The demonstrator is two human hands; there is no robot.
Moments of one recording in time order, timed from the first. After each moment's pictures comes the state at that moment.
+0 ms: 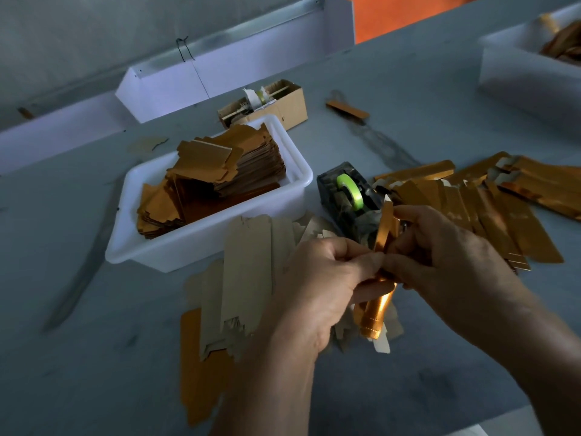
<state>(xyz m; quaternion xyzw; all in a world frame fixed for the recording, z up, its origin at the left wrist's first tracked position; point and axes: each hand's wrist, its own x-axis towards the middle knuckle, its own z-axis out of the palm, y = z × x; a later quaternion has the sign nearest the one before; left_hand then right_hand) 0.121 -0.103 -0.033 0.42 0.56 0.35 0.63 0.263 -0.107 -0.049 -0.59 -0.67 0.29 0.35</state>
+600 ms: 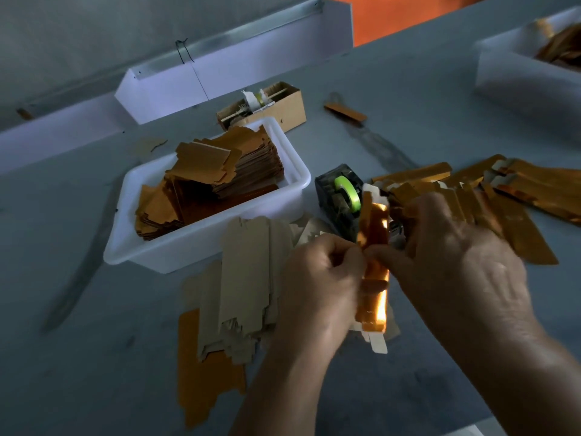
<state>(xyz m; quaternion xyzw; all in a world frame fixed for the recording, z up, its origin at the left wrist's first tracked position) 0.125 -0.113 -0.040 0.52 0.59 0.40 0.46 0.250 -0.111 -0.033 -0.71 -0.65 0.10 0.25</state>
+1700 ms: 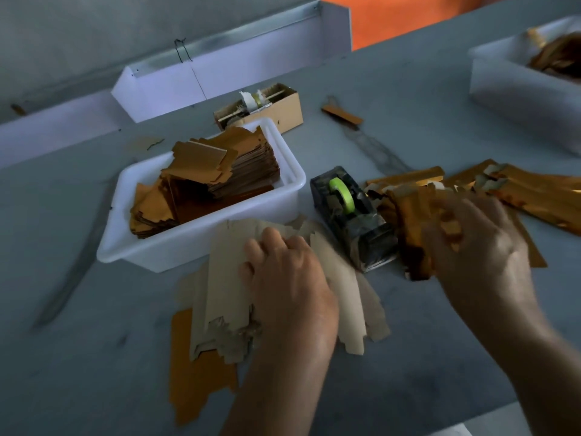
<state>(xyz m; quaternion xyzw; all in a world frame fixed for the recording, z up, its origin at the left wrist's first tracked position) 0.122 -0.104 -0.045 0.63 0.78 0.00 -0.01 0.290 -0.093 -0.075 -0.70 -0.59 0.07 0.40</state>
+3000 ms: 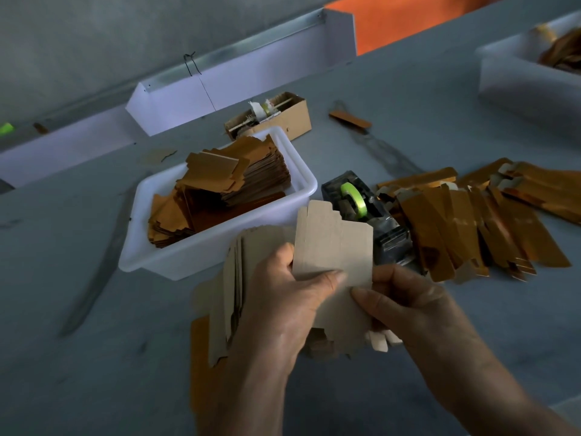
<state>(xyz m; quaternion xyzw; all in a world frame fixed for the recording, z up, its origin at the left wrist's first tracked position) 0.085 -0.117 -0.037 0.50 0.68 0.35 0.40 0.227 -0.131 -0.077 -0.46 -0.39 0.63 0.49</state>
